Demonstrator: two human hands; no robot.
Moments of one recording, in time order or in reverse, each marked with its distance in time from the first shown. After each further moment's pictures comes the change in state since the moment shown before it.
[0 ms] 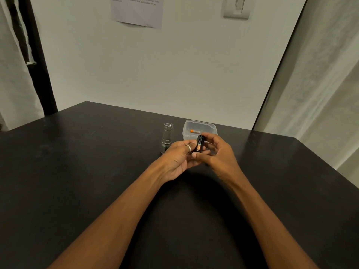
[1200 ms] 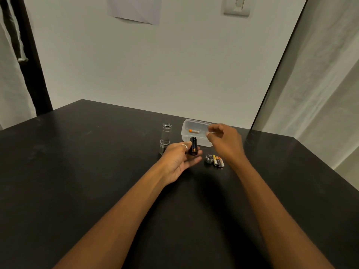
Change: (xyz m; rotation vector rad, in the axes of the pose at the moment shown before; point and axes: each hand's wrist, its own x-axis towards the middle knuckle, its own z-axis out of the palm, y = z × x) left_hand 0.005 -0.002 0.003 -0.068 0.231 -0.022; right_hand 0.043 -0.011 -0.020 -0.363 0.228 0.032
